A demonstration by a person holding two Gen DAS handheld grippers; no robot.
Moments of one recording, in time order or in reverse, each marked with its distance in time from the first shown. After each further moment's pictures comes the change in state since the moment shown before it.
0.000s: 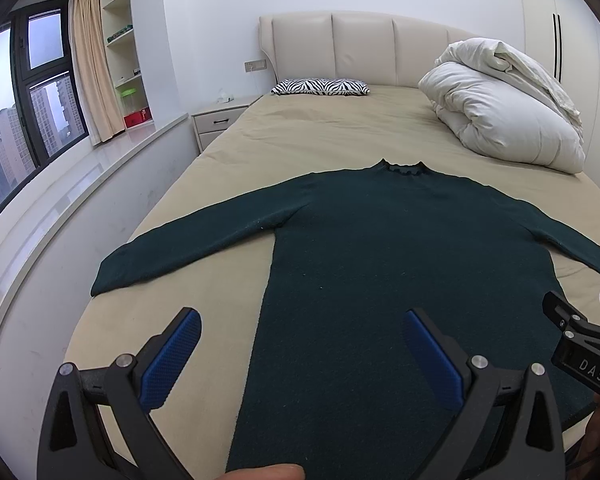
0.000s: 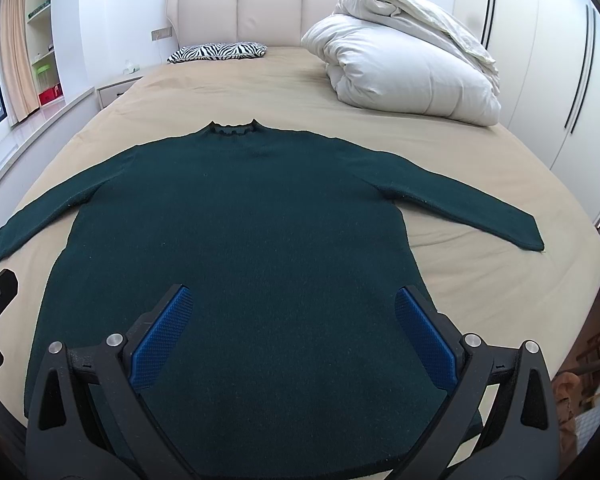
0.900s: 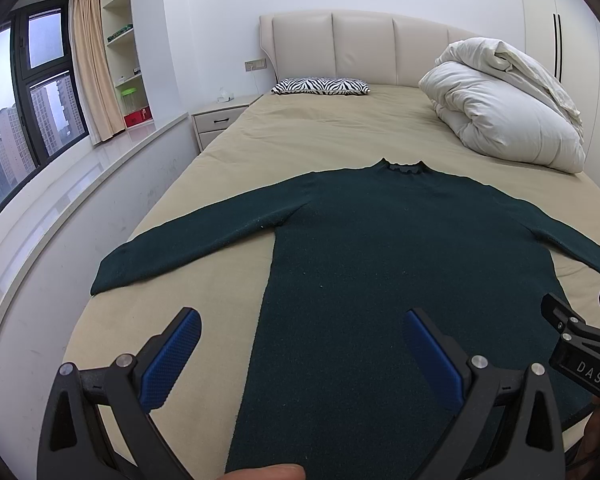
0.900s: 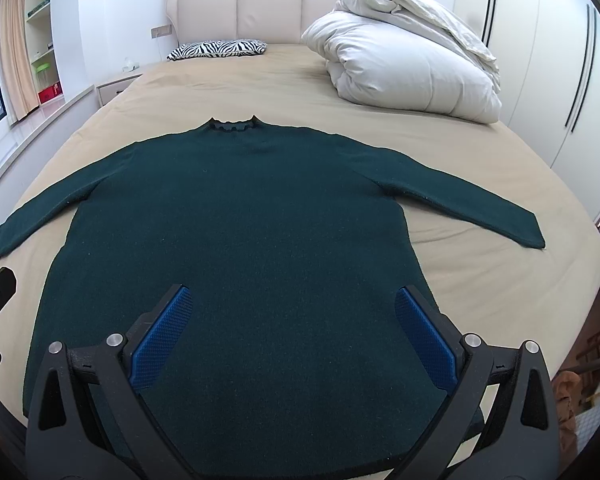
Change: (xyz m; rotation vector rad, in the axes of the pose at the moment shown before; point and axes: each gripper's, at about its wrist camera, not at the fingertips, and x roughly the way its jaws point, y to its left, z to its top) left arm 0.000 0.000 0.001 -0.002 0.003 -0.002; right arm 0.003 0.000 -0.003 -0.001 0.009 0.001
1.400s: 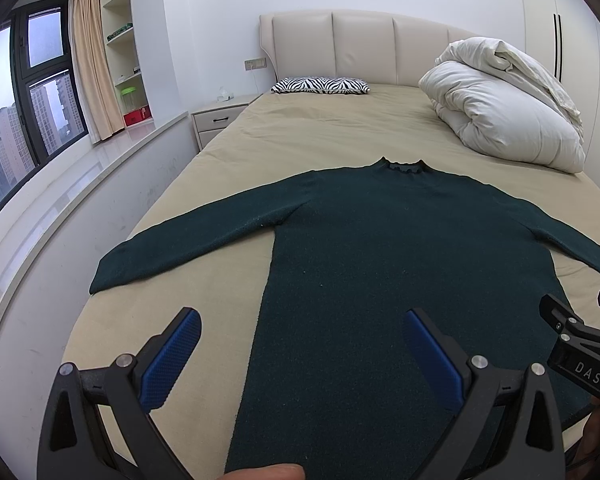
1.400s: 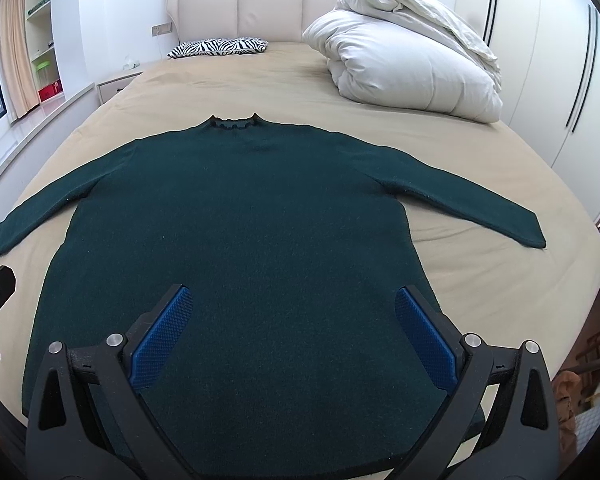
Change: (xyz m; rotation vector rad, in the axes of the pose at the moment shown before) left arm 0.000 0.000 0.000 0.000 0.000 0.001; right arm 0.002 0.001 -0.002 -0.002 0.005 0.001
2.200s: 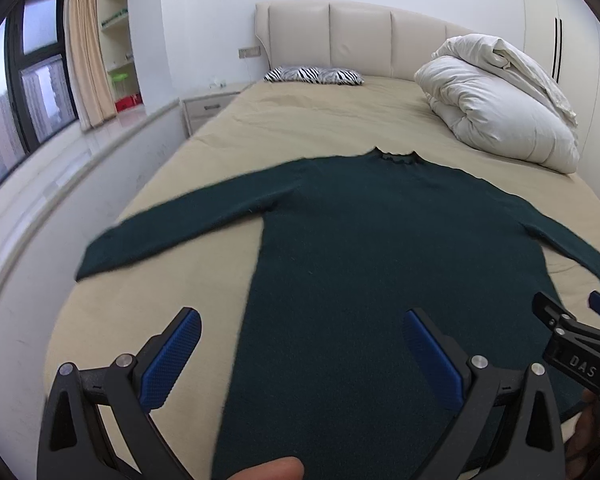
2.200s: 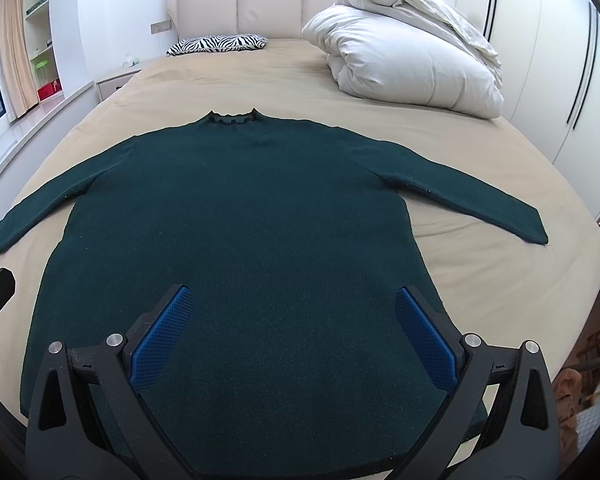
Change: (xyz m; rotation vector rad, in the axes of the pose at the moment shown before) left arm 0.000 0.013 -0.018 -0.034 0.051 -0.073; right arm 0.009 -0.004 -0.002 0.011 0.019 0.006
